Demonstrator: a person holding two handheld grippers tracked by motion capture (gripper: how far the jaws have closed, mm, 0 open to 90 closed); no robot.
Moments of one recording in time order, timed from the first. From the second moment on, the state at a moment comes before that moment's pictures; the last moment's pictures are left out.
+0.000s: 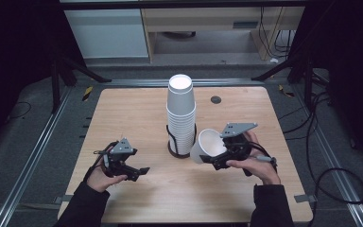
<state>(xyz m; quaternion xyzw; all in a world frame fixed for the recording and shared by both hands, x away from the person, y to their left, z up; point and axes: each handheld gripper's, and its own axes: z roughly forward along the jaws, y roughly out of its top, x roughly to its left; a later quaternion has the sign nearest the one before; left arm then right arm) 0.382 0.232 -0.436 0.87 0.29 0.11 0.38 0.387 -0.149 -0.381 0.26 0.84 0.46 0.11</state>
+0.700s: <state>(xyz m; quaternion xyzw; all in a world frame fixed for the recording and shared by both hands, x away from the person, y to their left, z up) 0.392 0.244 -0.441 0.86 0.34 0.13 0.37 0.398 -0.207 -0.397 0.40 0.80 0.41 0.17</state>
